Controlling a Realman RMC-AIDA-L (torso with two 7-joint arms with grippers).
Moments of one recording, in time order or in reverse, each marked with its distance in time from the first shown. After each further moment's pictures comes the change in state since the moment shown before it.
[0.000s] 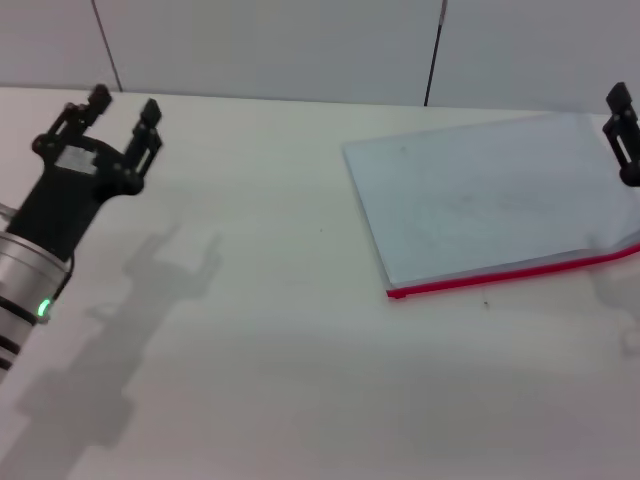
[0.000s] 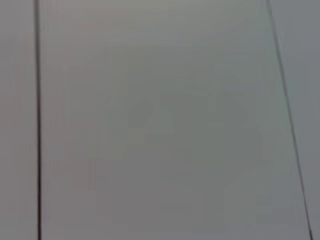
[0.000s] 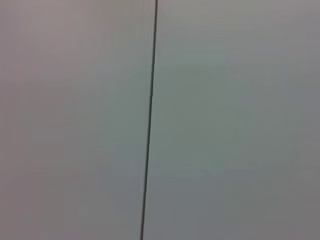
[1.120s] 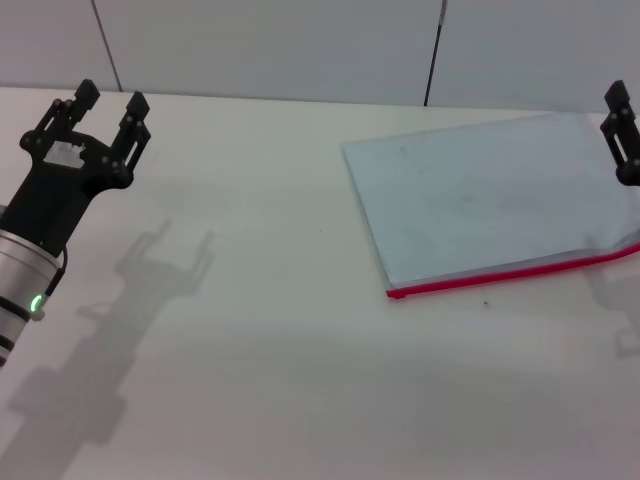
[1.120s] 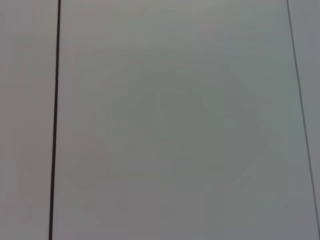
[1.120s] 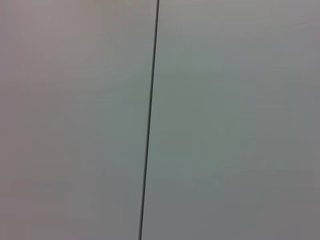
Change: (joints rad) left arm -0.002 0.000 0.002 0.020 -0.023 0.004 -0.052; right arm -0.005 0.000 0.000 0.041 0.021 -0.003 -0.059
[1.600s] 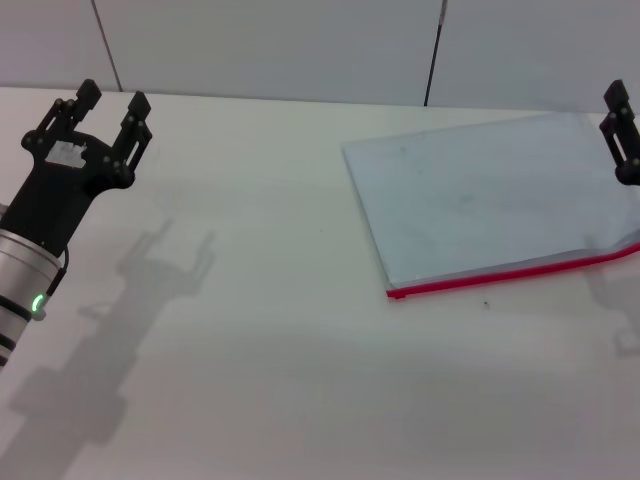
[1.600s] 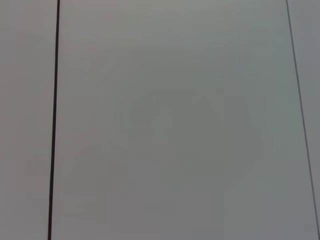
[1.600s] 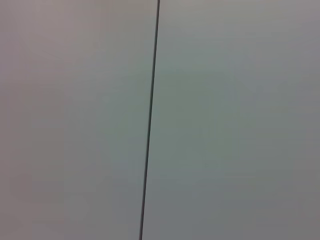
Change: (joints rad) left arm -0.001 -0.002 0.000 0.000 0.000 -0.001 0.001; right arm 0.002 0.000 0.000 0.000 0.000 0.001 0.000
